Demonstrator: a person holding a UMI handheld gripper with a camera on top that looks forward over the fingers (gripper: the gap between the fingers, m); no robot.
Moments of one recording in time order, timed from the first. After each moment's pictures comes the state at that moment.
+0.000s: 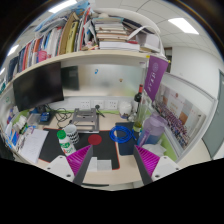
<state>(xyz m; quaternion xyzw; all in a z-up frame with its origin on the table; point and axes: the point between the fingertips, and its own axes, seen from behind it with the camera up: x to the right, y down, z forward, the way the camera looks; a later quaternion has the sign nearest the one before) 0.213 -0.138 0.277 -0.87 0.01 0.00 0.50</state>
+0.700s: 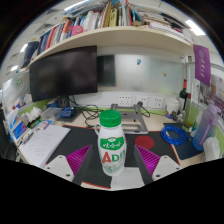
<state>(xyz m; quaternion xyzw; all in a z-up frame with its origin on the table) -0.004 -0.035 0.134 -0.82 -0.08 0.09 0.57</state>
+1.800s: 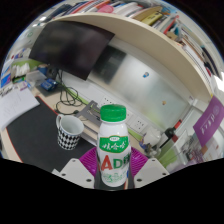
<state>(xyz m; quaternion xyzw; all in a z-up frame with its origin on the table) 0.098 0.066 0.165 -0.79 -0.24 -0.13 0.56</state>
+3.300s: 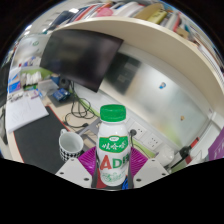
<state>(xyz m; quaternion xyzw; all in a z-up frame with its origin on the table) 0.064 0.123 0.196 -0.76 -0.33 -0.04 0.55</state>
